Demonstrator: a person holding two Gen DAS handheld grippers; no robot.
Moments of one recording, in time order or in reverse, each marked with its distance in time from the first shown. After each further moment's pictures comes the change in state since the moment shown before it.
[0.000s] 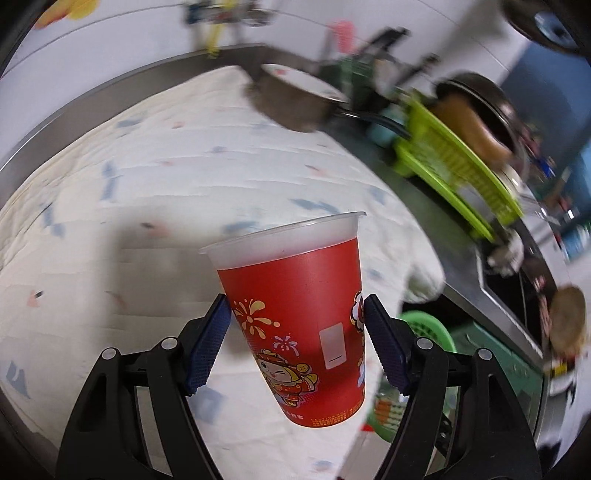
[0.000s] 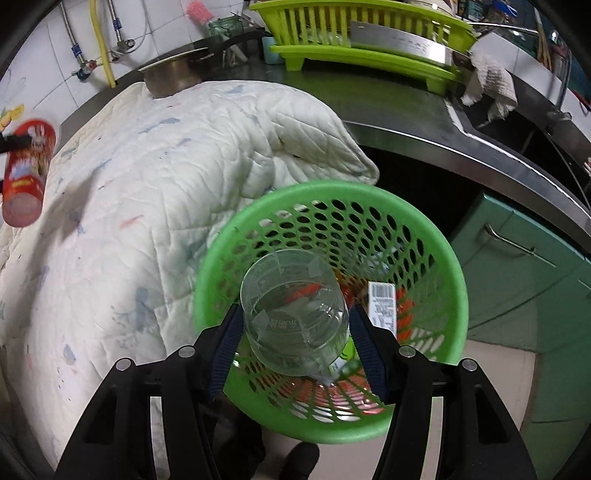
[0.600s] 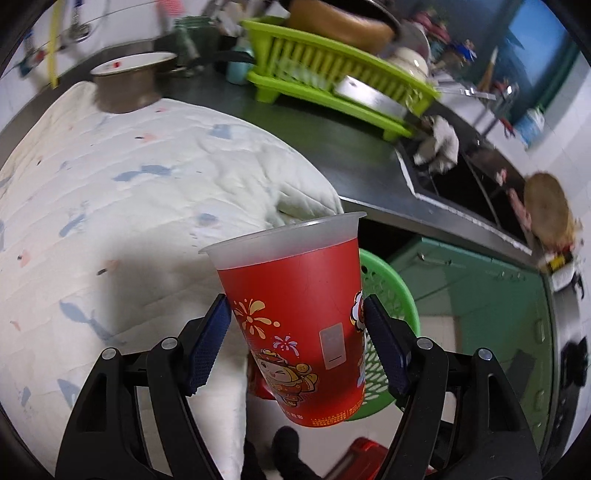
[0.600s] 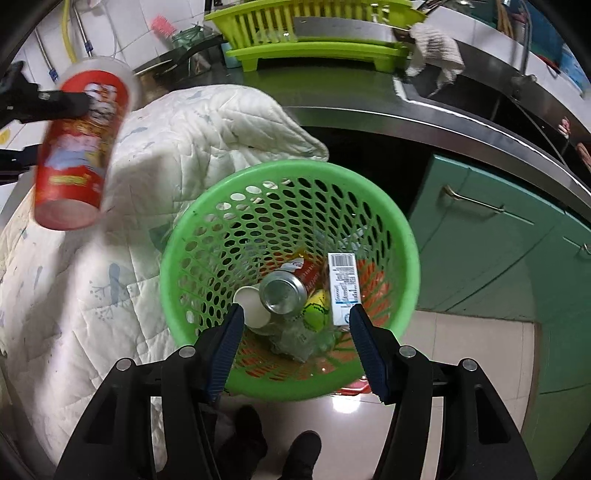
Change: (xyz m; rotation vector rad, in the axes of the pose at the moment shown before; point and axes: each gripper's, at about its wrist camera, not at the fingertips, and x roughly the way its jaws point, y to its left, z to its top) left arm 0.057 -0.168 -0.066 0.345 0.153 -0.127; right arm -0.026 -0.046 -0.035 0.104 -0.008 -0.024
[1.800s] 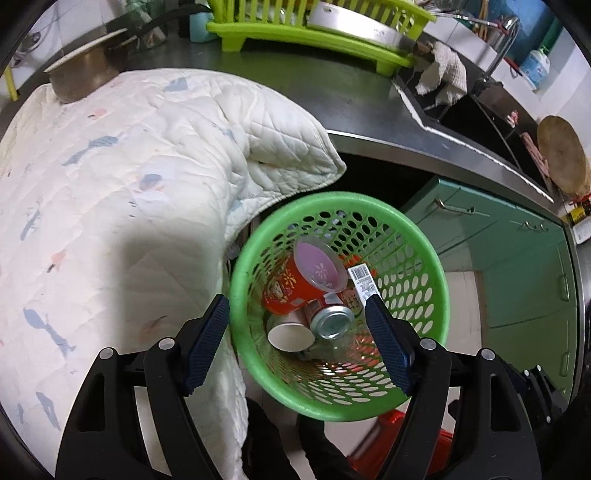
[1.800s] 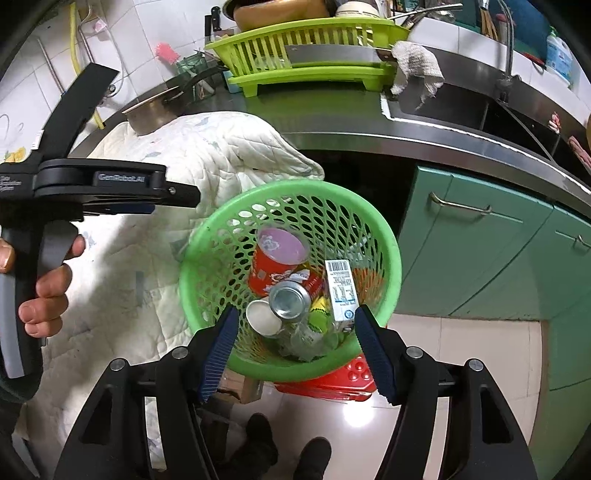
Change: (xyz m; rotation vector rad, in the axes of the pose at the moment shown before) left arm 0.067 -0.024 -0.014 0.098 0.130 0.058; right arm -0.039 -0.007 -0.010 0.024 -0.069 0.042
